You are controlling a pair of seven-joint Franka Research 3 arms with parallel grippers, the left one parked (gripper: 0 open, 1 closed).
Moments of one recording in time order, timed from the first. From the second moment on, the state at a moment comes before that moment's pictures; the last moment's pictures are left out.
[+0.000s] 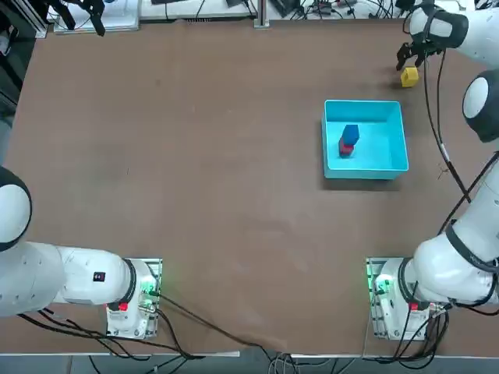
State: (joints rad) arm -0.16 0.68 -0.04 -1.55 -0.05 2.29 -0.27
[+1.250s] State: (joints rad) arm -0.21 0.76 -0.04 -1.55 -0.04 2.43 -0.31
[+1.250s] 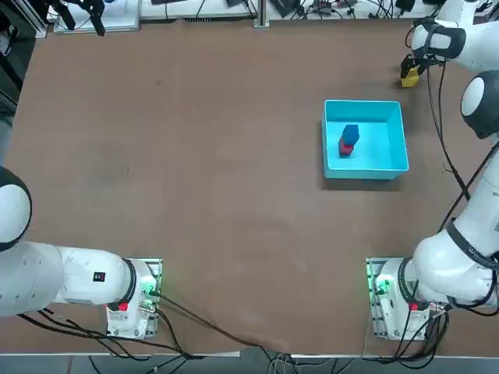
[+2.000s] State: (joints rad) arm -0.19 0.48 0.04 -1.56 0.01 2.06 -0.28
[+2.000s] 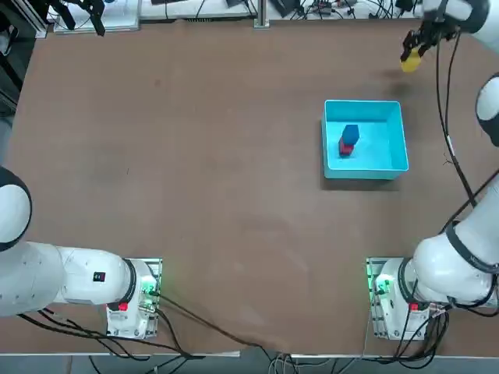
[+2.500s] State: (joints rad) arm -0.06 0.20 0.05 -1.90 0.02 2.02 -0.09
